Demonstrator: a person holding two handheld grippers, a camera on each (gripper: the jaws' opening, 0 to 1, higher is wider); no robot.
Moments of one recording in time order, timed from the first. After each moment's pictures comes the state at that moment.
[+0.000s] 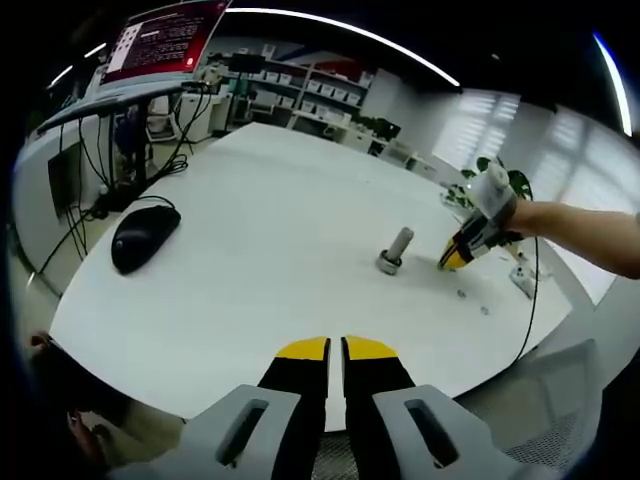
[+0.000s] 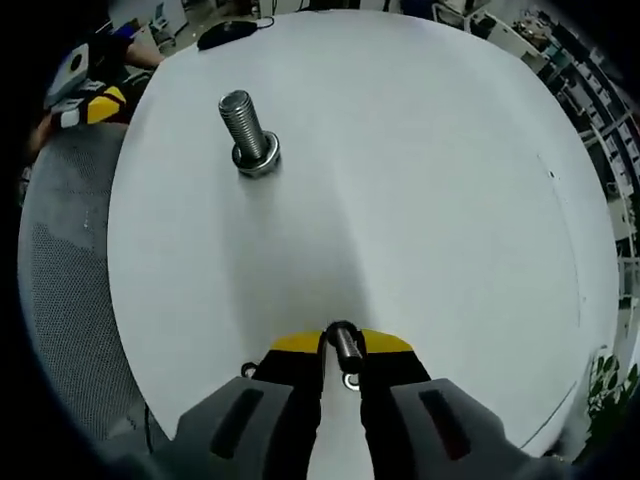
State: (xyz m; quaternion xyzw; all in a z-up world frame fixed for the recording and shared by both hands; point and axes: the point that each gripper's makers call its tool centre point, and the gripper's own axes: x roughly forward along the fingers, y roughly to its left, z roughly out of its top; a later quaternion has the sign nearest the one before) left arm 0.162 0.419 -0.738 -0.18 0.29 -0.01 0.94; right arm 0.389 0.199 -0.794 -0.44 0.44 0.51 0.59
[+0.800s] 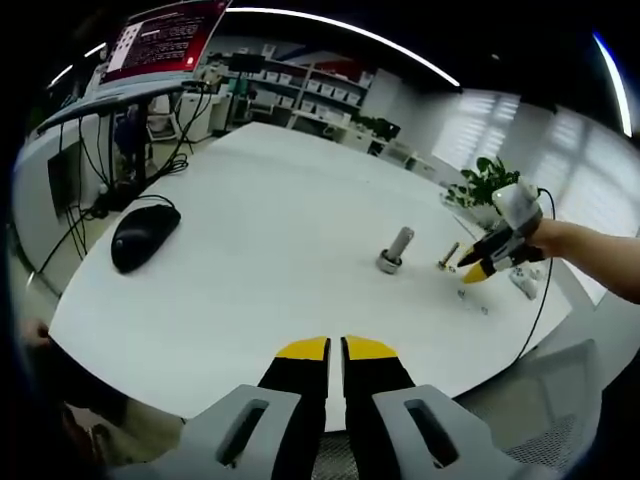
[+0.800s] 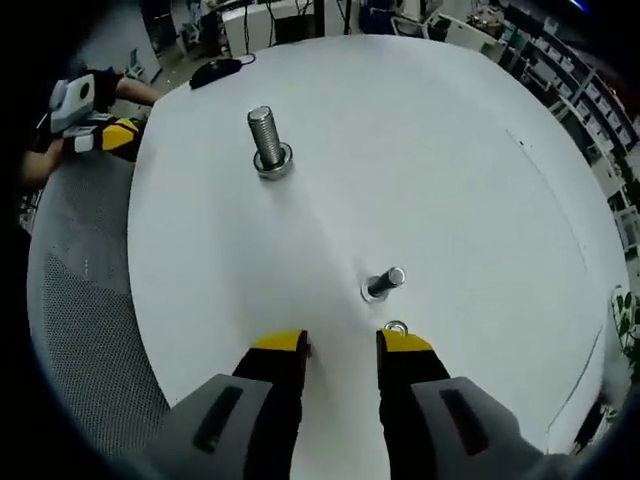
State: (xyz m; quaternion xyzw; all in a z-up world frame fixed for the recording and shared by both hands) left arm 0.163 0.419 -0.739 -0.18 0.29 -0.01 0.94; right arm 0.351 0.172 -0.777 -0.36 0.44 0.50 0.65
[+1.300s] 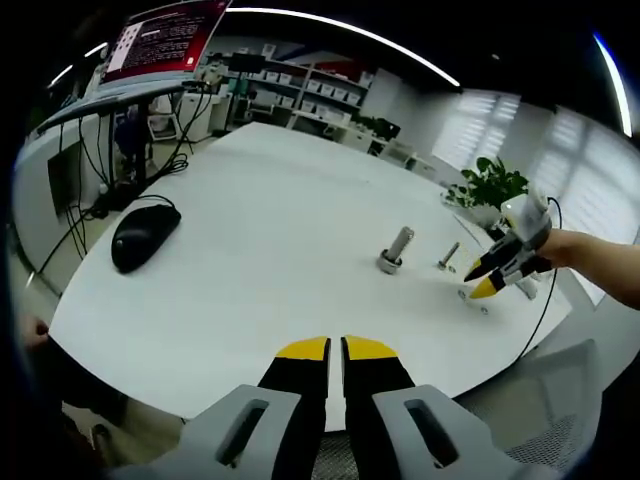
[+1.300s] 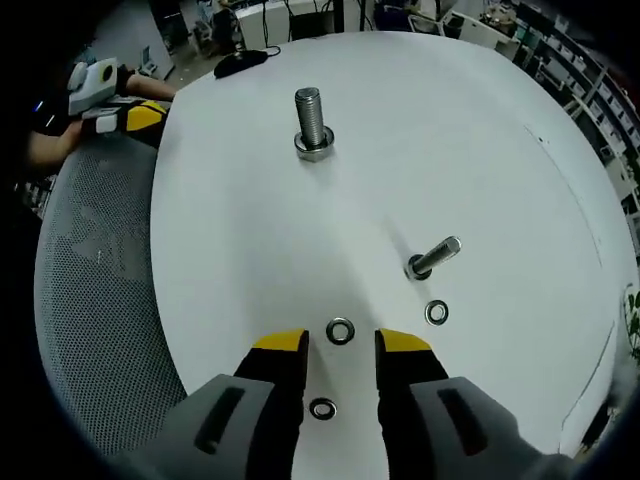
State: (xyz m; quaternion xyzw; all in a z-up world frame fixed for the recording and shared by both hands) left arm 0.162 0.419 -0.739 -0.18 0.29 -0.01 0.94; right arm 0.324 0.168 -0.785 -0.36 0.45 0.52 0.63
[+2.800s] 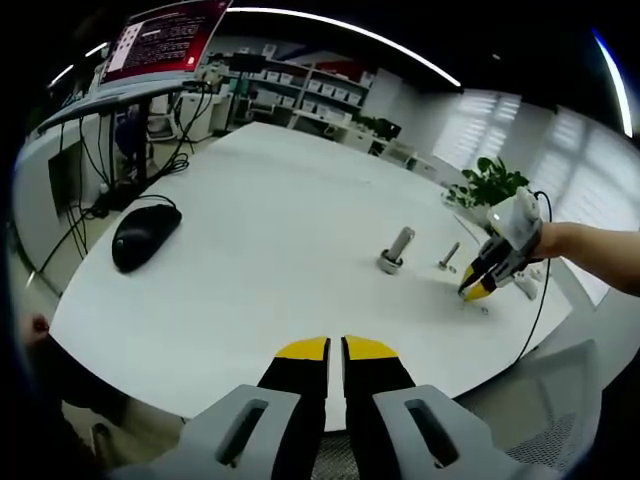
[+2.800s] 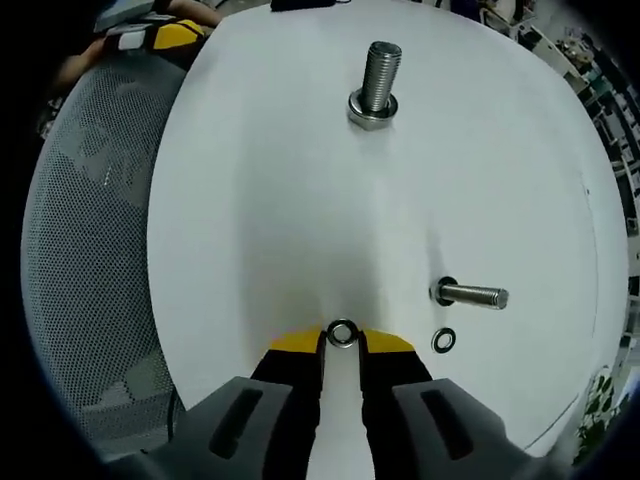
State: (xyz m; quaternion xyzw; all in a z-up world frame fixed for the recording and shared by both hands) left arm 0.162 0.420 -0.739 -0.19 0.29 -0.01 0.94; right arm 0.322 0.170 -0.800 -0.48 0.44 0.55 0.52
